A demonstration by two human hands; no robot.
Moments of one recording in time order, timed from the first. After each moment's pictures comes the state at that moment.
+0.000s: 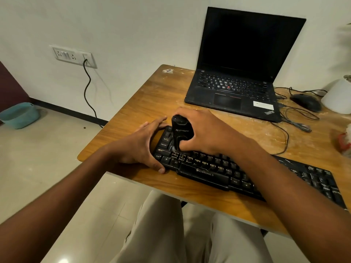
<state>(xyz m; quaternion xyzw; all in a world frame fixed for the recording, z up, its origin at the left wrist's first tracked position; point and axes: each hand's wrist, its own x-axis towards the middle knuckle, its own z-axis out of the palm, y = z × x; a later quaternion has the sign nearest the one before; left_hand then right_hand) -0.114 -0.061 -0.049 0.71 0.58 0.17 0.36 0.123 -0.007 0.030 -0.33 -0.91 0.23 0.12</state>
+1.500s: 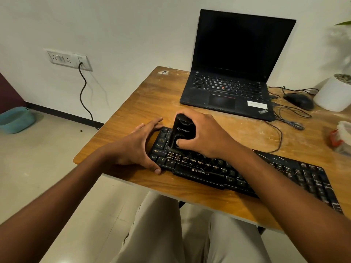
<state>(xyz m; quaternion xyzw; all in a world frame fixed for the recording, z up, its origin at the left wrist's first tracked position) -0.112 -0.061 -0.047 0.70 0.59 0.16 0.36 0.140 -0.012 0.012 -0.33 -0.87 0.30 0.22</state>
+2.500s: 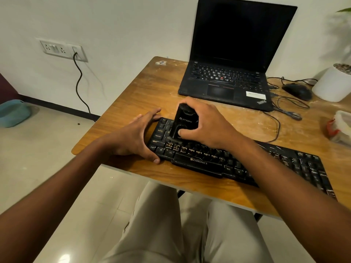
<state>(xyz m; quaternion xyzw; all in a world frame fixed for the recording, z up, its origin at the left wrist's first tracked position) -0.113 -0.061 -0.047 0.70 0.59 0.16 0.37 0.148 -0.013 0.012 -0.34 -0.86 0.29 0.23</state>
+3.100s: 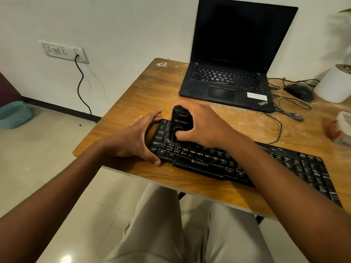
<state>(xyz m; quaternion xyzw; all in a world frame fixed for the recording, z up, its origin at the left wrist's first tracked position) -0.114 -0.059 -0.049 0.70 0.59 0.15 0.36 0.134 -0.011 0.016 -0.35 -0.87 0.28 0.19</state>
